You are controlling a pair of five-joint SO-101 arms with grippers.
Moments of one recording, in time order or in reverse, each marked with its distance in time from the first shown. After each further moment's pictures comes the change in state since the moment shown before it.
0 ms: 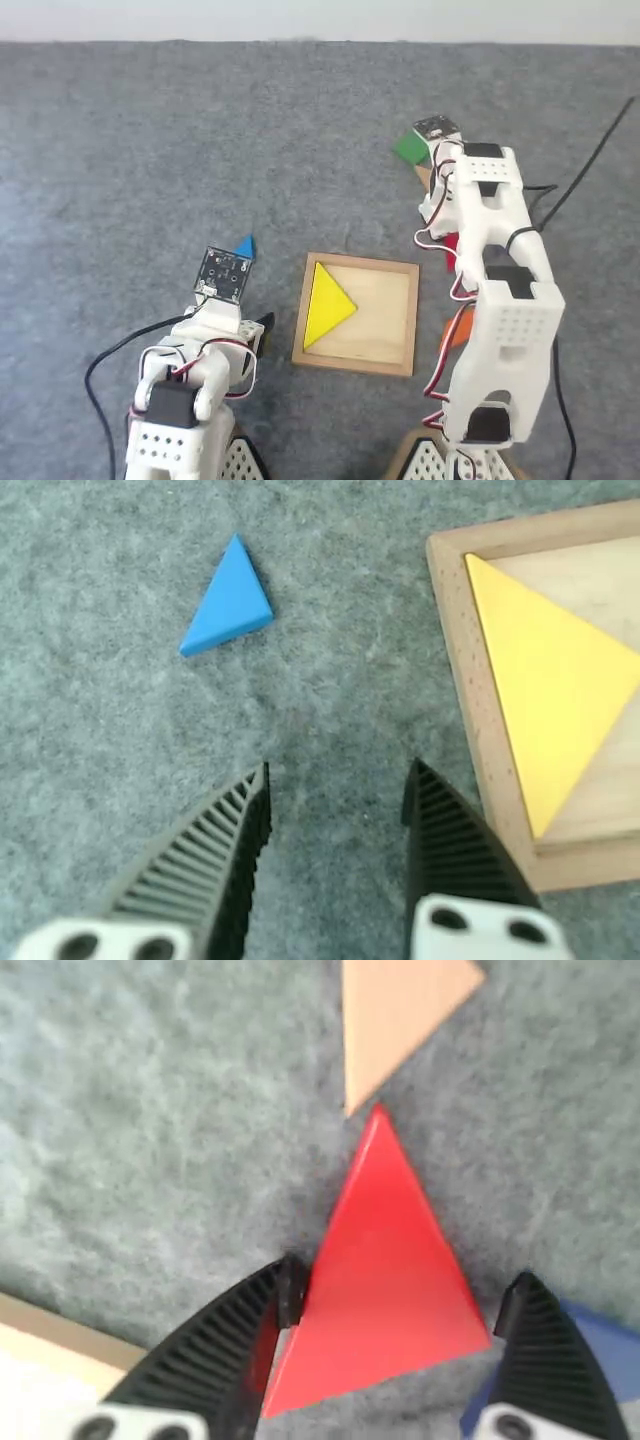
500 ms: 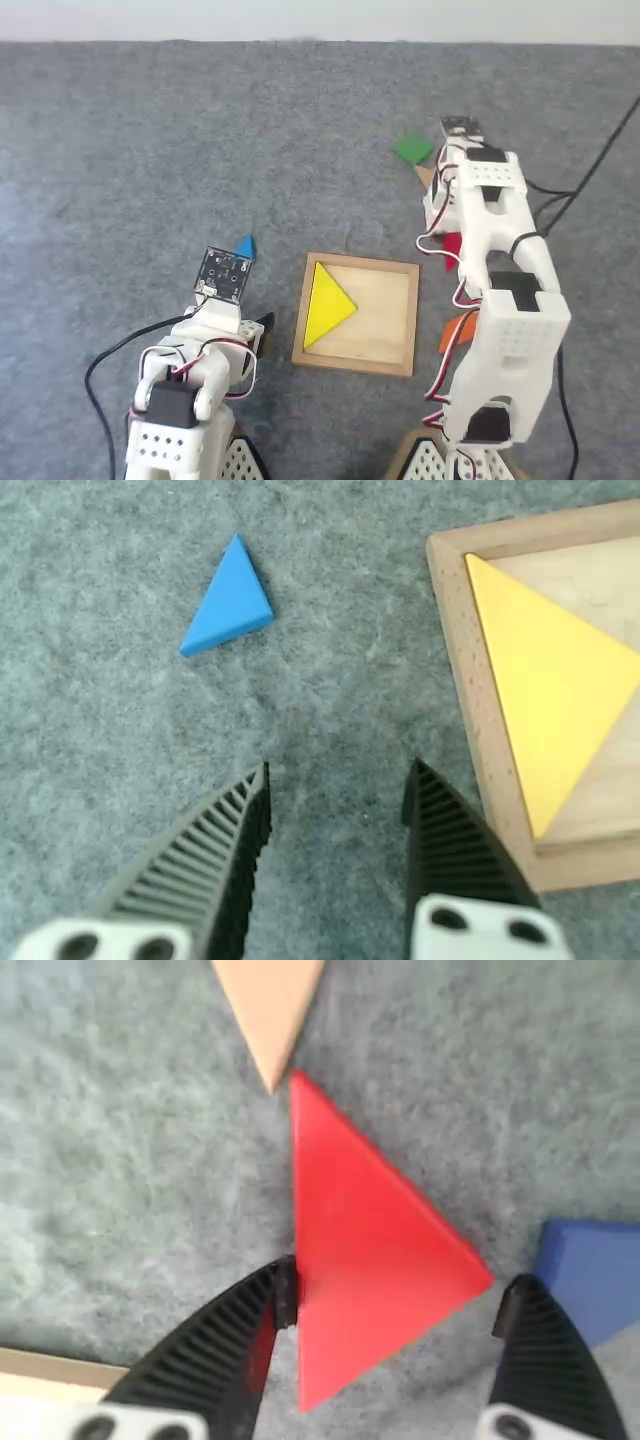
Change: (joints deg) left arm 0.0 0.0 0.0 0.0 0.0; right arm 0.3 -5.5 5.4 -3.4 -17.3
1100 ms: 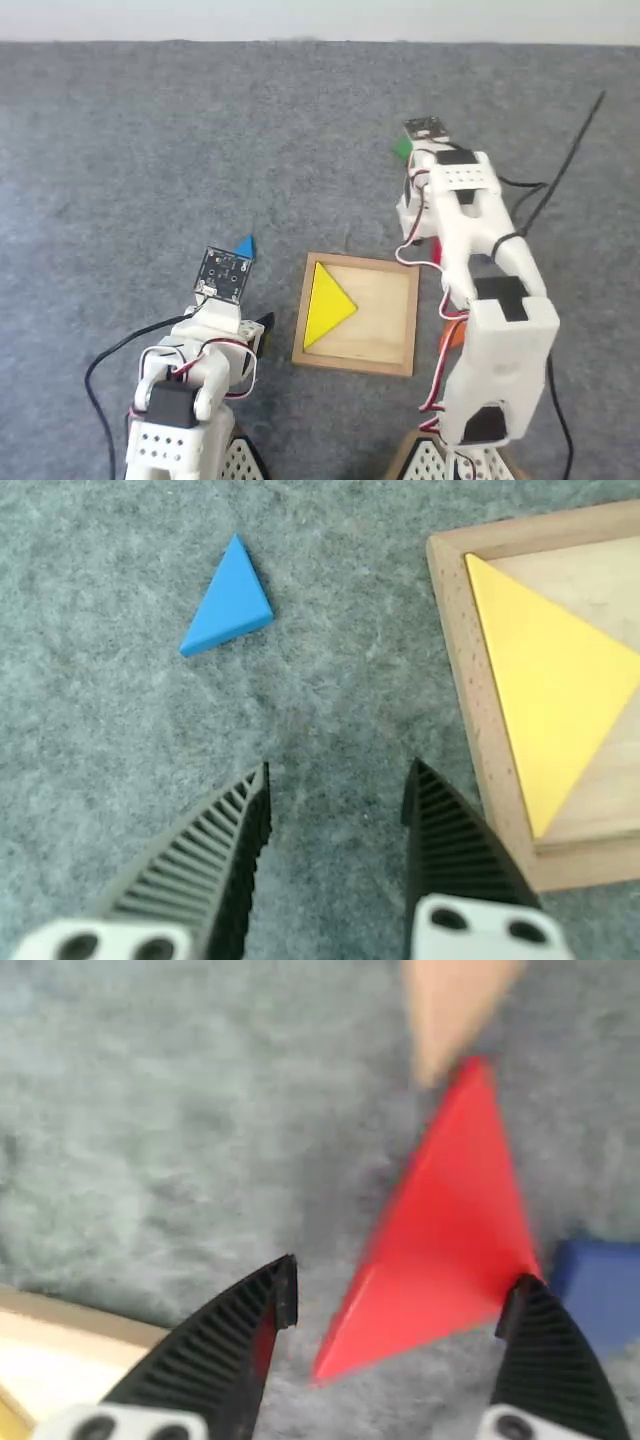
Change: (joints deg) left arm 0.0 0.0 0.0 0.0 0.0; right arm -5.7 -2.7 3.8 0.1 1.0
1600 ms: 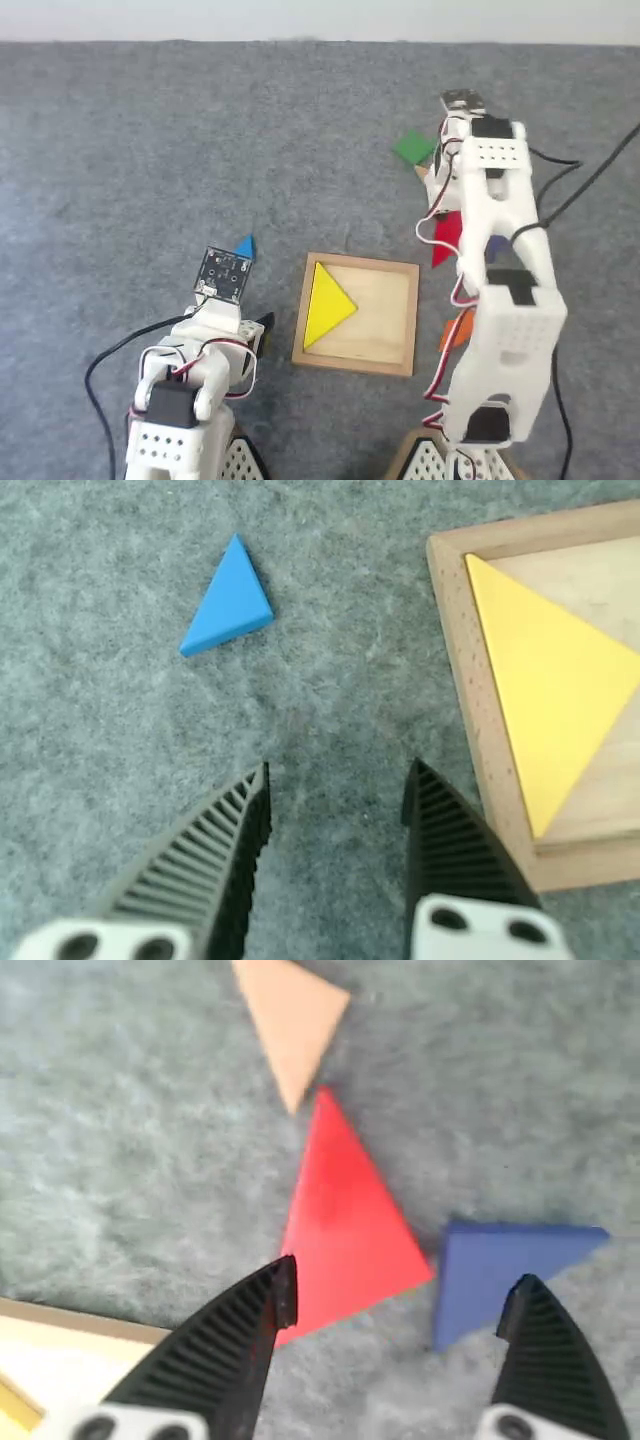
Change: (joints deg) left arm 0.0 0.0 0.0 0.0 0.0; right arm 4.9 4.1 -18.1 12.7 0.2
